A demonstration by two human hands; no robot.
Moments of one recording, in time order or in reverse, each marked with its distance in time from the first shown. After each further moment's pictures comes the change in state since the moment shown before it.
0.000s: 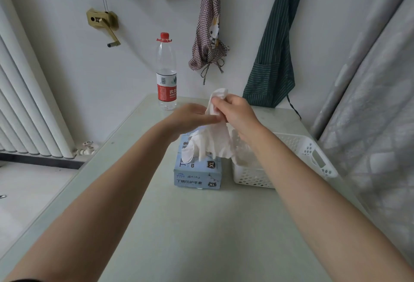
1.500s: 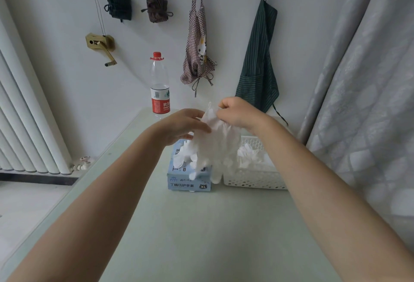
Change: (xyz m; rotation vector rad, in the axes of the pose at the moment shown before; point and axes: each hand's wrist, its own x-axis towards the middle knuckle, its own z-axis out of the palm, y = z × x) left_hand -0.026 0.040 0.007 -0.187 -0.110 -0.065; right_hand -0.031 -0.045 -0.053 -0.380 -0.161 0.002
